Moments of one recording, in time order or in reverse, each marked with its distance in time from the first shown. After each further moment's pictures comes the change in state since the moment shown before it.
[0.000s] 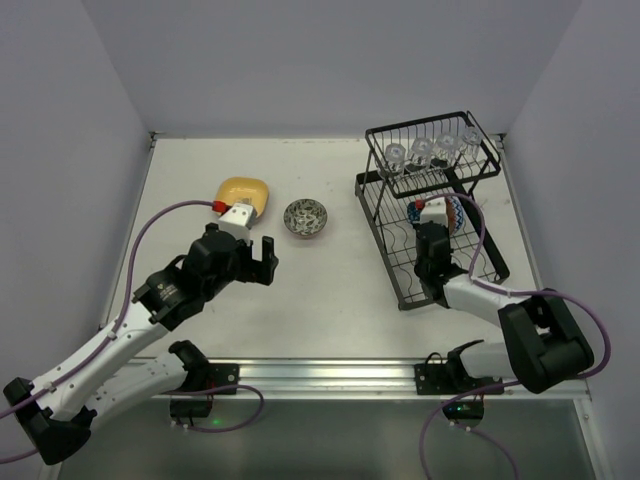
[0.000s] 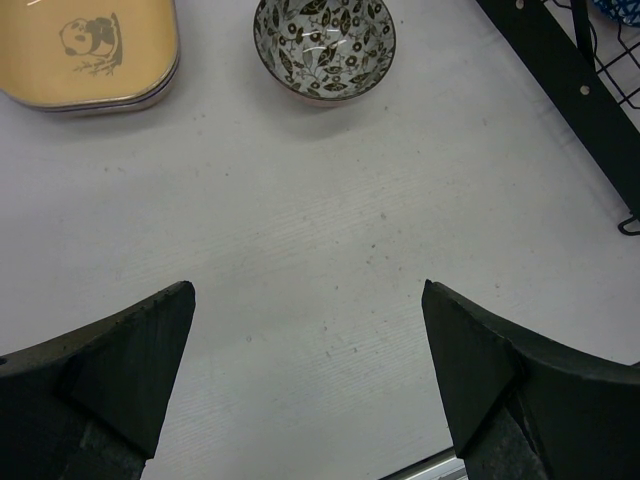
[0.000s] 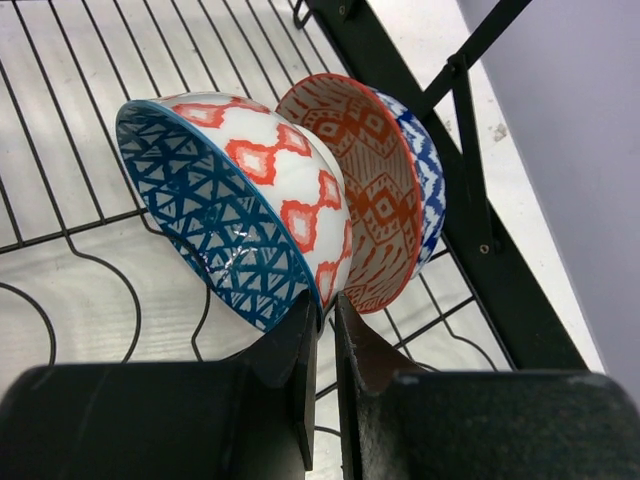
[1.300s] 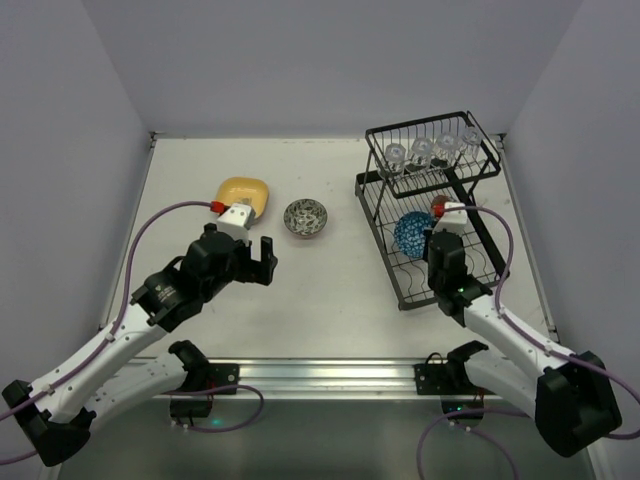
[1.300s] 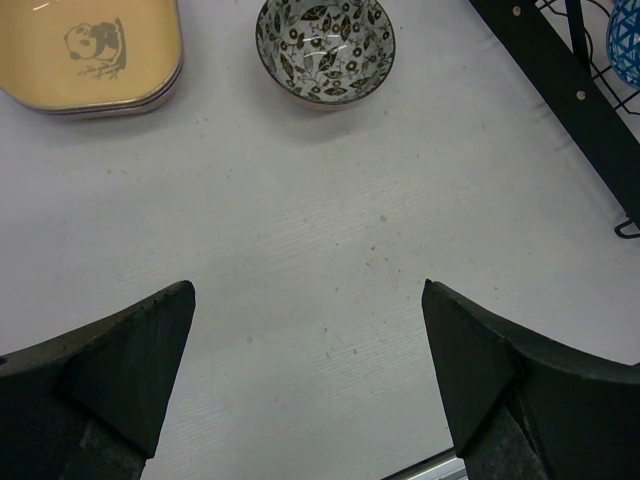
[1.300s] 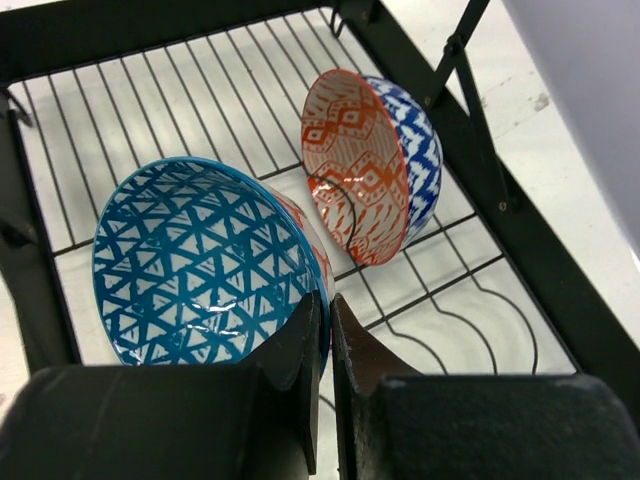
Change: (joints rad) left arm 0.000 -0.014 -0.002 0.000 -0.003 0.000; right arm 0.029 -0.338 -0.039 -0.268 -0.064 0.204
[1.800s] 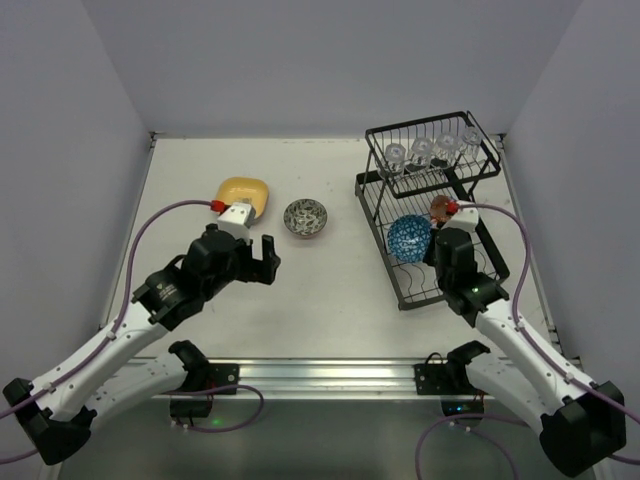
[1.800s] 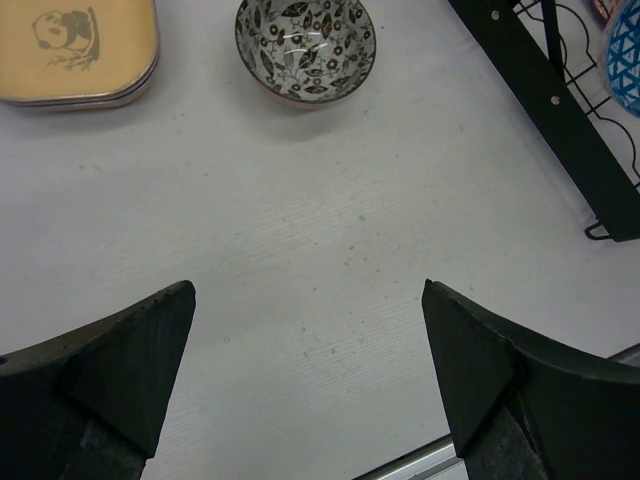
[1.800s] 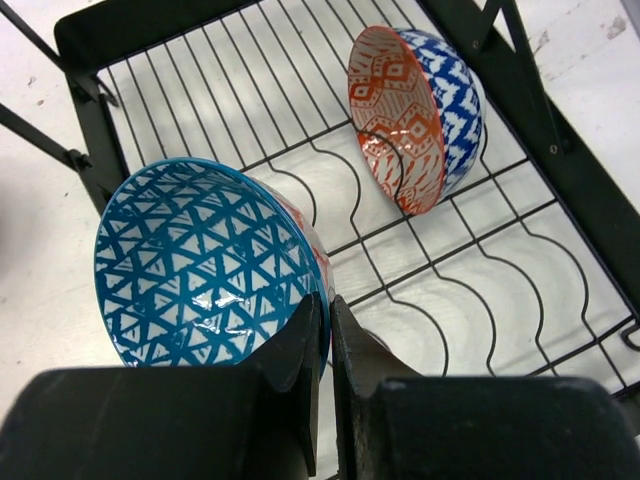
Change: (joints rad) left arm 0.000 0.005 0.002 0.002 0.014 -0.030; right arm 0.000 -0.141 0.119 -0.367 -0.119 0.220
